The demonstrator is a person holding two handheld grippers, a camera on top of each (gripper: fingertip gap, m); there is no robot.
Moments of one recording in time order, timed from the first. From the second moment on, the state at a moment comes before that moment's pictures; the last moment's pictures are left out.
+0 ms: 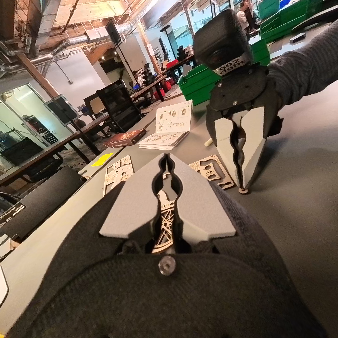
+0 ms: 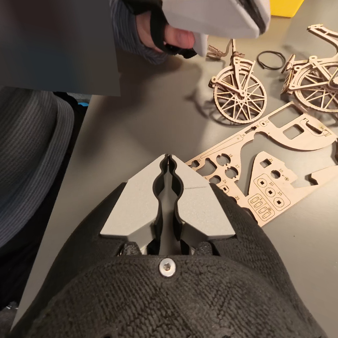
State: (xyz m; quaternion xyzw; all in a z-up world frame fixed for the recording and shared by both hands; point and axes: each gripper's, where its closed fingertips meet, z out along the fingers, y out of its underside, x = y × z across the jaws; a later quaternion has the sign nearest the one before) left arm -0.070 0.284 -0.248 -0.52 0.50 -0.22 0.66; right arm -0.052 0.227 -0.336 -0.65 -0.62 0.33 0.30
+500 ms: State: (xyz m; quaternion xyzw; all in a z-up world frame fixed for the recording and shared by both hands) left arm -0.069 0.283 -0.251 -0.52 0.51 -0.22 0.65; right arm -0.053 0.227 -0.338 -0.63 -0.64 0.30 0.32
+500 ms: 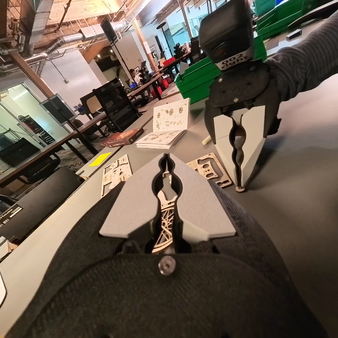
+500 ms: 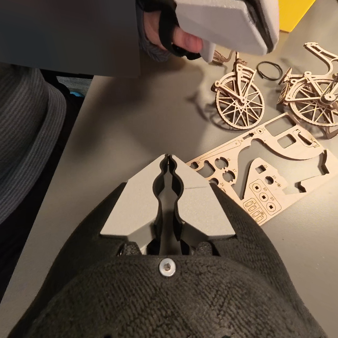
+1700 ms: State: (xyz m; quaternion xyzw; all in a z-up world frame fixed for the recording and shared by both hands) left arm -0.068 0.281 -0.253 -0.52 0.52 -0.22 0.64; right arm -0.052 0.228 -0.336 -0.61 -0.65 0.31 0.32
